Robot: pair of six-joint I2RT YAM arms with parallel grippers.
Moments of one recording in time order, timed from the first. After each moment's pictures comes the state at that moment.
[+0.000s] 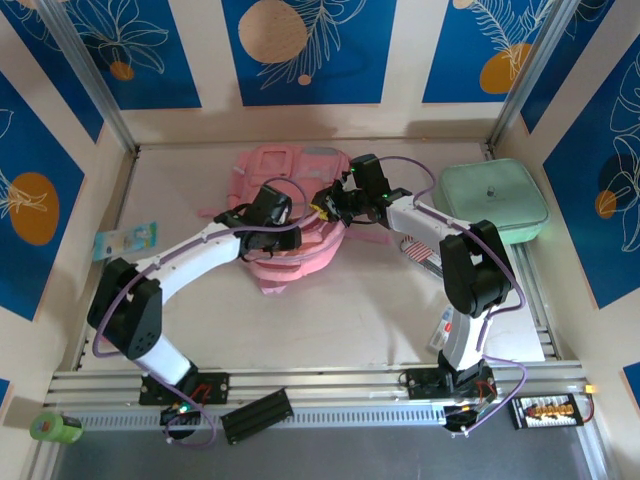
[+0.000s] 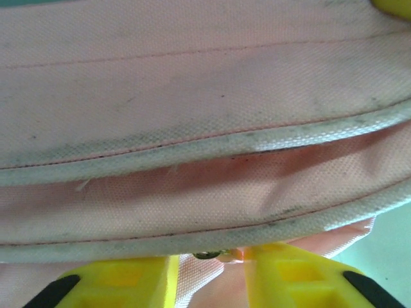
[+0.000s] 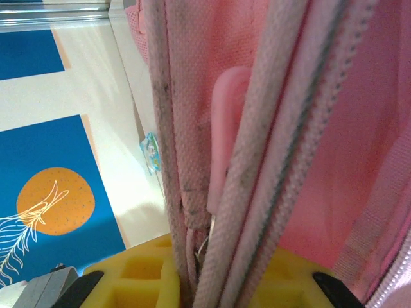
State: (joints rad) left arm -0.62 1.59 1.16 -0.54 0.02 -0.57; right arm 0.46 1.83 1.30 -0.16 -0.60 1.19
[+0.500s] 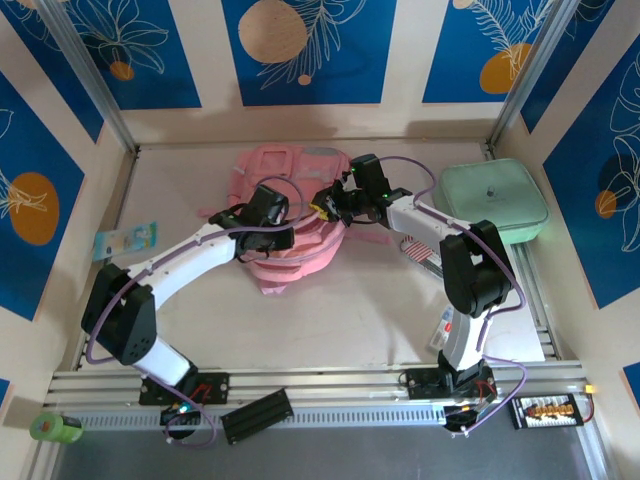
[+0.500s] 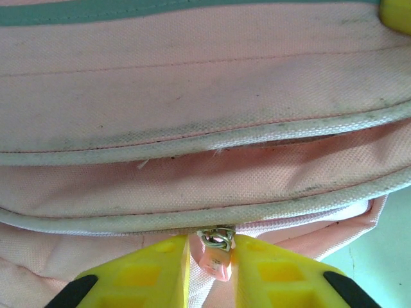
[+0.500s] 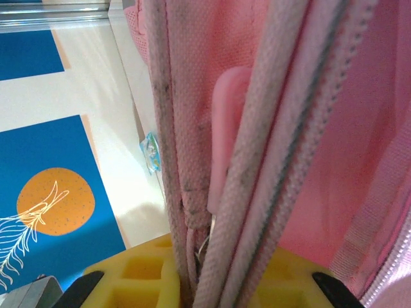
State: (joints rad) left arm -0.62 1.54 1.15 -0.58 -0.04 -0.57; right arm 0.46 1.83 1.30 -0.16 -0.60 1.19
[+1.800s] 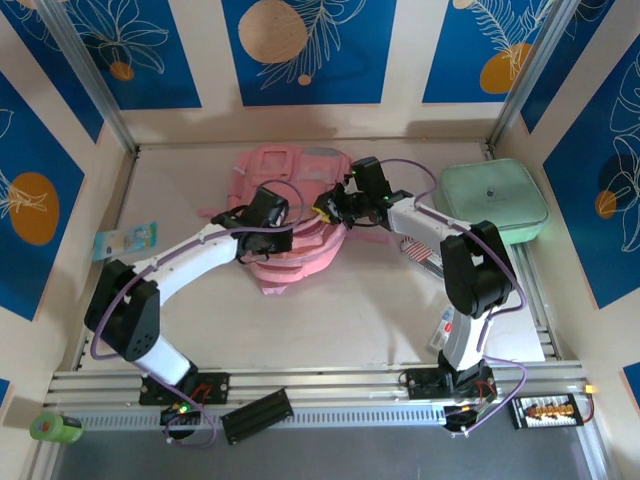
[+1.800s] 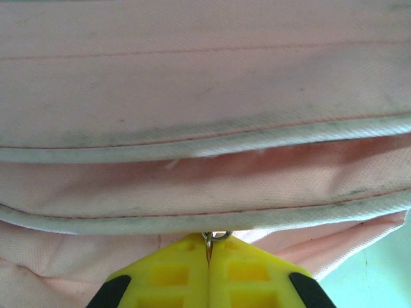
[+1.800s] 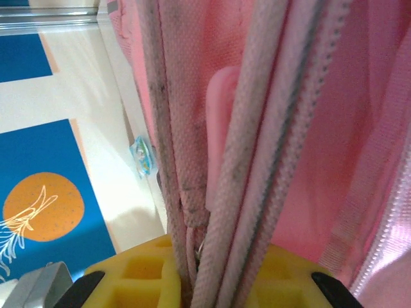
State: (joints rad) left arm -0.59 1.56 1.12 -0.56 0.01 -0.57; right arm 0.46 1.82 1.26 -0.16 -0.57 1.16
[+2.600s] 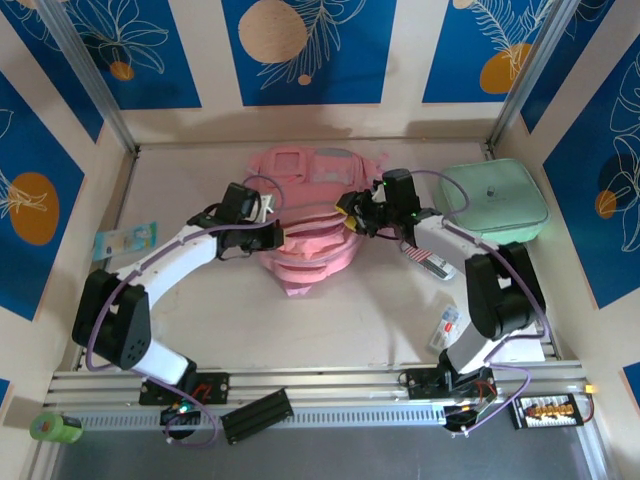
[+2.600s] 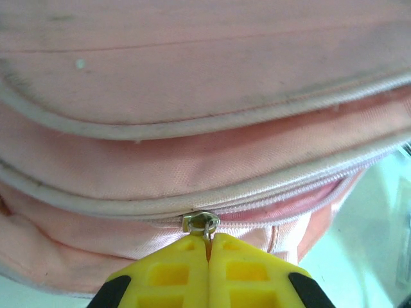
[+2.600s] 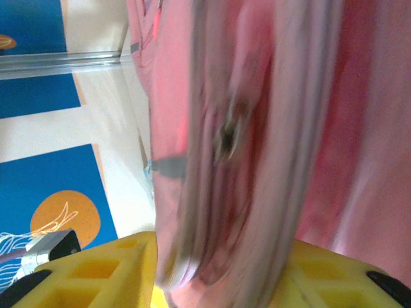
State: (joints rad) left arm -0.48 1.50 1.05 -0.47 0.34 -0.45; right arm 0.38 1.61 0.99 -0.01 -0.55 1.21
